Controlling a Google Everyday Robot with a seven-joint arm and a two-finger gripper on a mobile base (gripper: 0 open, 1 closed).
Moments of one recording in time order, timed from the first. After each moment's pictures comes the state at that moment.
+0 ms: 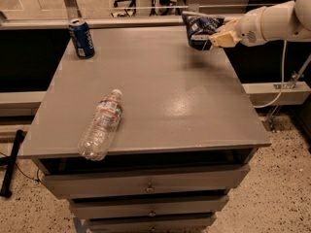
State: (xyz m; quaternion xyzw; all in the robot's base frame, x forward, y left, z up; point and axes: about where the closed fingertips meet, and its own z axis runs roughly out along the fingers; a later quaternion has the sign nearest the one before) arm 0.740 -0.203 0.916 -0.45 0.74 0.12 0.49
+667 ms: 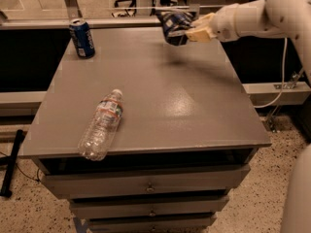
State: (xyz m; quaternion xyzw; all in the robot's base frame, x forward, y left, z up) arm 0.765 -0.137 0.921 -0.50 0.67 0.15 0.52
